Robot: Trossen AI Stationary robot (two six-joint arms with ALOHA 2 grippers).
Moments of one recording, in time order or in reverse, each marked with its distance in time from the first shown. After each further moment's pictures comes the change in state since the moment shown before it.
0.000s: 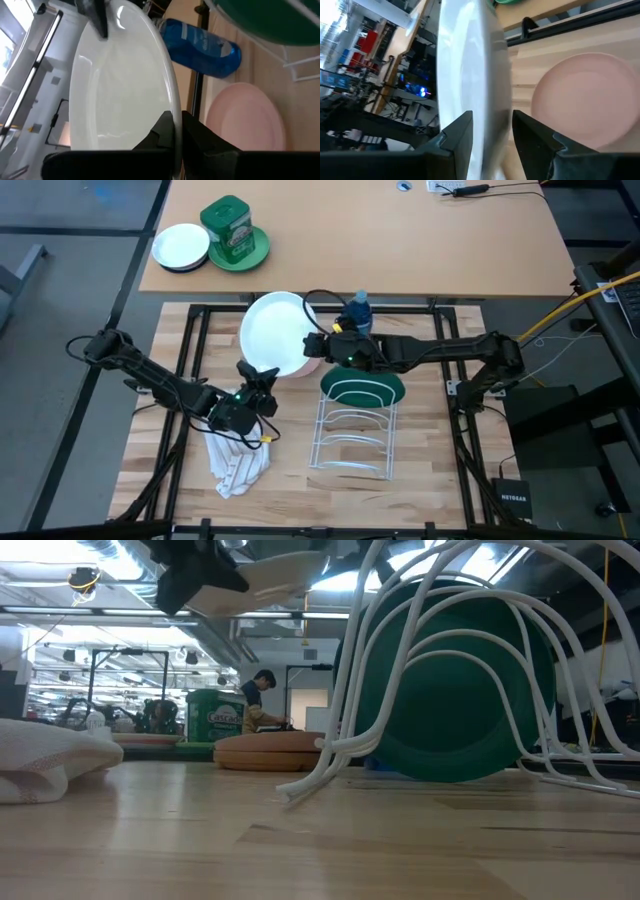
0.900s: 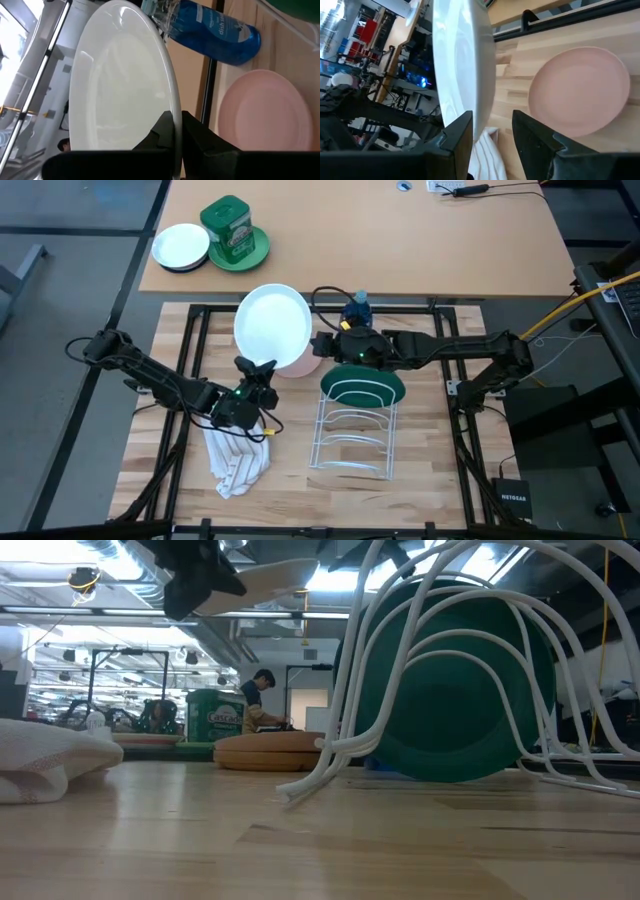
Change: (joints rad) left arm 0.037 -0.003 0.000 -0.016 -0.054 0.001; right arm 0.000 -0.068 0.000 -0.081 -0.055 0.000
